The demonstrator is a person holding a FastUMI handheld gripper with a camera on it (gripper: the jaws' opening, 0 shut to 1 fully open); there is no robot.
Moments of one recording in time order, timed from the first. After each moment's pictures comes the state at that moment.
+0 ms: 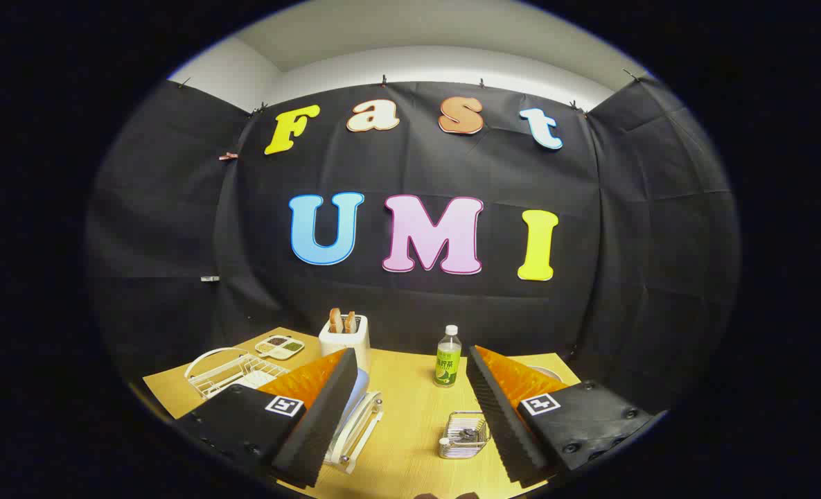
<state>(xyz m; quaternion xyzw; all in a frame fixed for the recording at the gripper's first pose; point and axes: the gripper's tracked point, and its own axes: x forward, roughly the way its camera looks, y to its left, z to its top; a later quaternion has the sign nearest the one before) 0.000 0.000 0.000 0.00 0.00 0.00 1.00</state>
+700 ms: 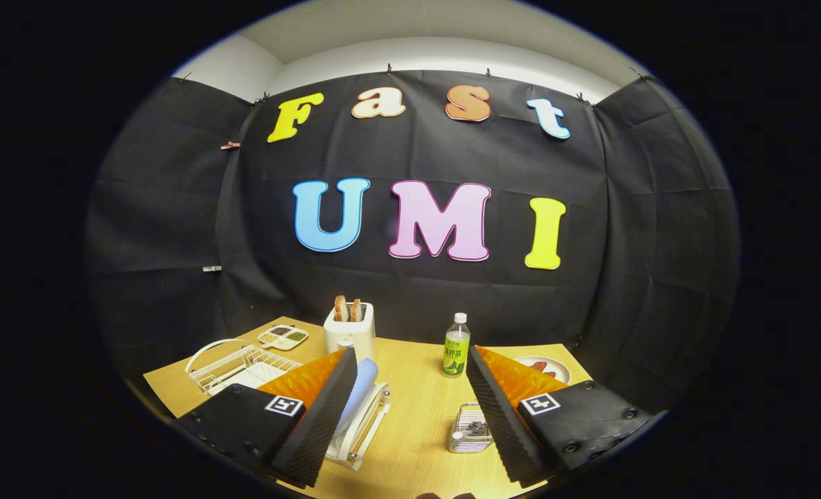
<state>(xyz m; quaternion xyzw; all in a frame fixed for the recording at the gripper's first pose) 0.009 0.014 -0.017 0.00 0.03 0.00 1.00</state>
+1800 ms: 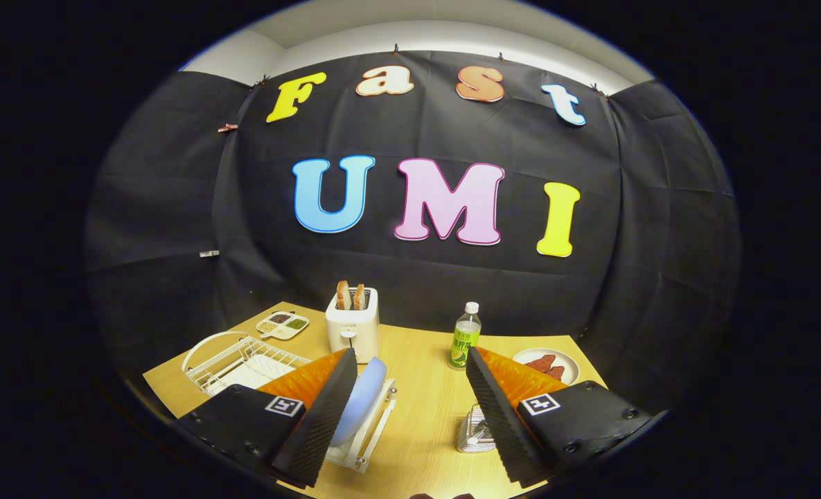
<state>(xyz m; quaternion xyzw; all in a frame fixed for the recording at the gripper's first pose) 0.056 0.044 -0.033 -0.01 0.09 0.02 1.00</state>
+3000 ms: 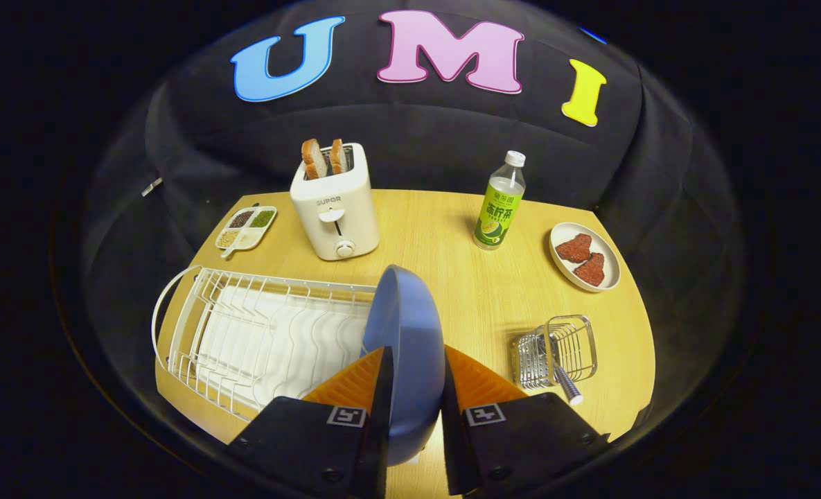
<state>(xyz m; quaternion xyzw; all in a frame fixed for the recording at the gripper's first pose) 0.118 0.091 -0.184 0.03 0.41 -0.07 0.91</state>
